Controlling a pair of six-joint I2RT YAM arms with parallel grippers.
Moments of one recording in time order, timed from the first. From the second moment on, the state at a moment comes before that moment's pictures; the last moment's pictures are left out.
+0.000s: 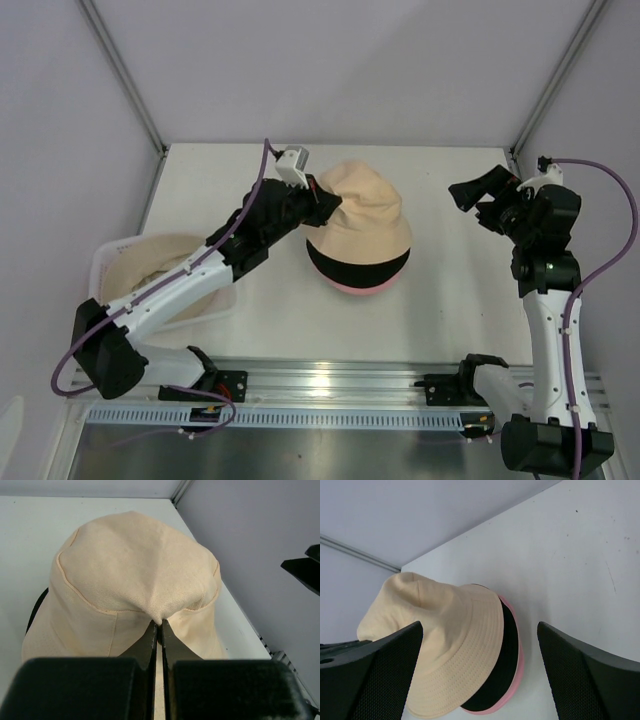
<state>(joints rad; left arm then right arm) -0.74 1.33 1.13 0.03 -0.03 -0.51 -0.11 0.91 1.07 -0.42 -0.35 0.60</state>
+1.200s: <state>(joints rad) -0.87 1.17 0.83 0.11 -0.12 -0.64 0.16 0.74 0.44 -0.03 -0.30 1.02</state>
